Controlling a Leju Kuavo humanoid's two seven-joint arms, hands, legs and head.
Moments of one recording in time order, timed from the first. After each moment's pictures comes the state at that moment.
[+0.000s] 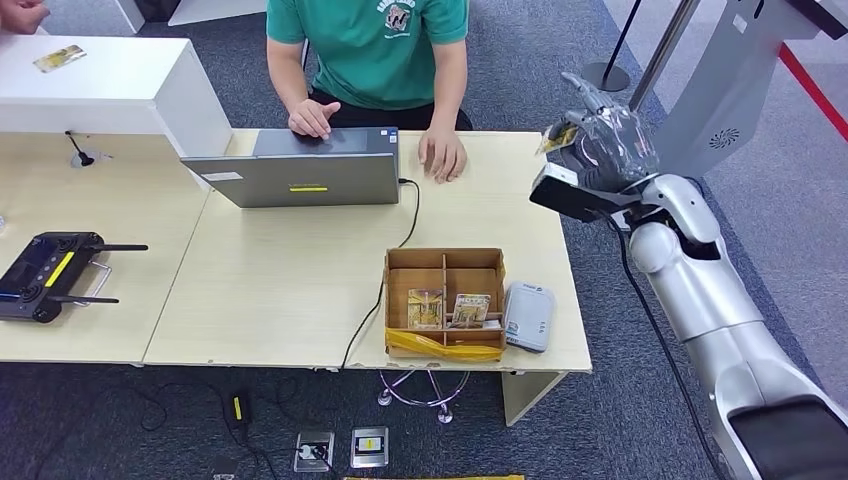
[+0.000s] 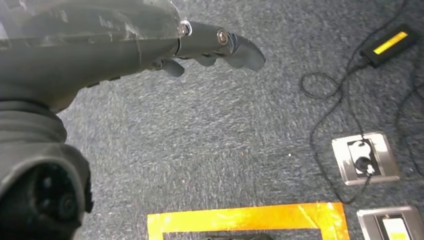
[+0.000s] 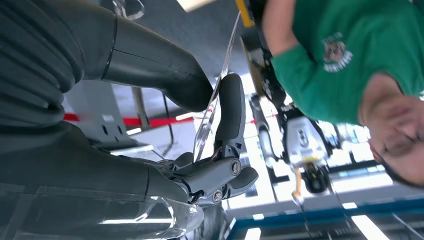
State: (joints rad) left arm -0.18 0.17 -0.78 -0.25 0.46 0.47 -0.18; right arm -0.86 -0.36 0.39 -1.05 0.73 -0.05 -0.33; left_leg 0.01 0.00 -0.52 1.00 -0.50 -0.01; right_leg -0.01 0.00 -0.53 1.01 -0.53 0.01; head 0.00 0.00
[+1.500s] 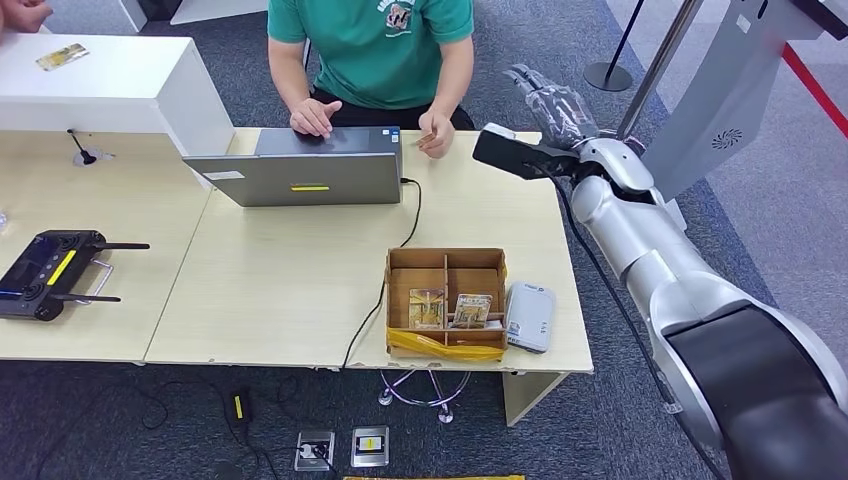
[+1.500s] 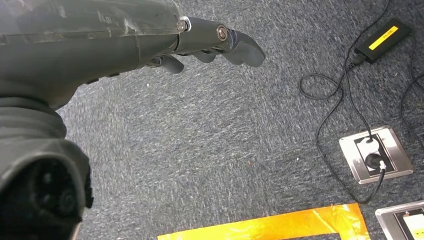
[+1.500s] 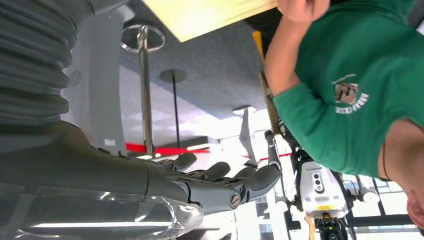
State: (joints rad) left arm -0.17 0.19 -0.85 -0.24 0.42 0.47 -0.18; right arm -1.17 -0.12 0.49 -0.44 0.73 -0.08 -0.33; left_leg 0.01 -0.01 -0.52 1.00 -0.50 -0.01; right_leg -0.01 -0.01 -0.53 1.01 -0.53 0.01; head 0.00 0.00
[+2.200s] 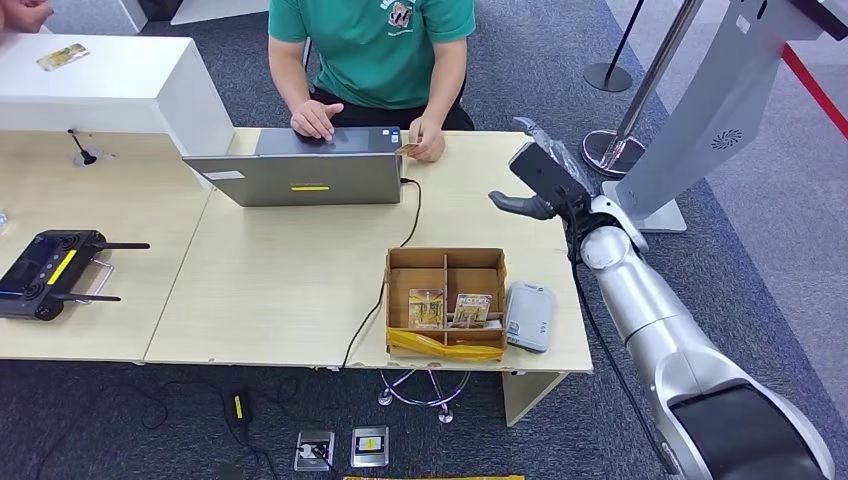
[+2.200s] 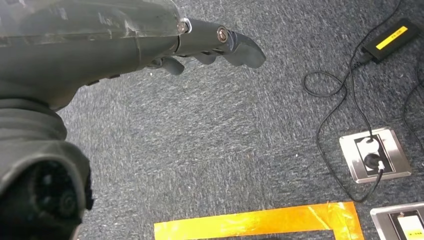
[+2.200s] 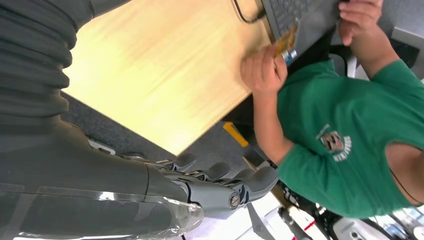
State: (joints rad) left arm -0.17 0.17 -0.84 -0.24 0.47 0.49 -0.18; right arm -0.85 -0.19 0.37 -0.83 0.30 0.12 -0.24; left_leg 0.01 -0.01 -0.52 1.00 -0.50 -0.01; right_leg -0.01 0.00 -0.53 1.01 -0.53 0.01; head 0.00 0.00
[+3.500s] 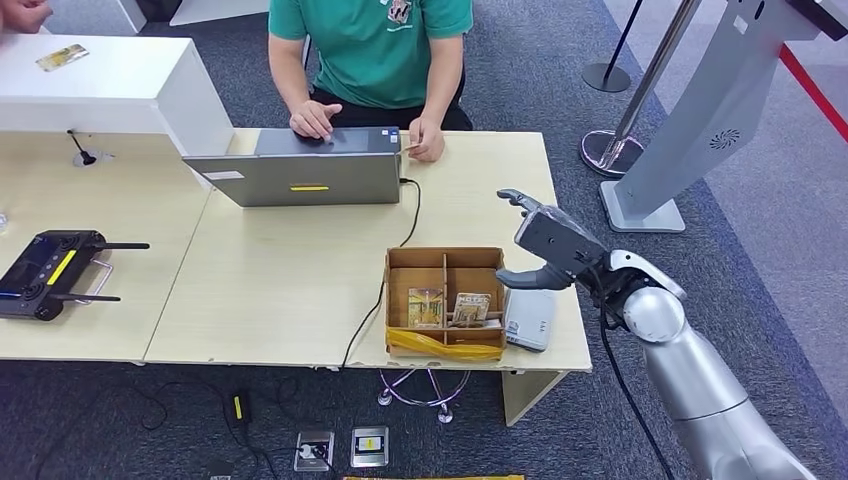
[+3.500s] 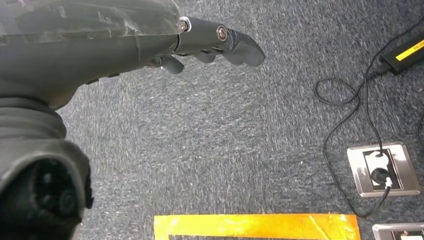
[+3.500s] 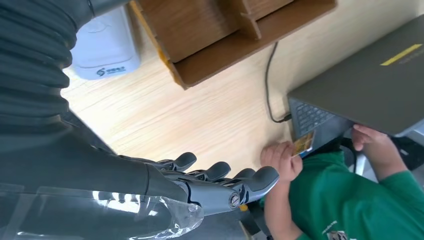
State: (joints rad) left arm -0.17 0.17 -0.77 -0.24 0.46 0.50 -0.14; right arm -0.53 -0.38 0.35 -1.45 0.21 0.47 0.06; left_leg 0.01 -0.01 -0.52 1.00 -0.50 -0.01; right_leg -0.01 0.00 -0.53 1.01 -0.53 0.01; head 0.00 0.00
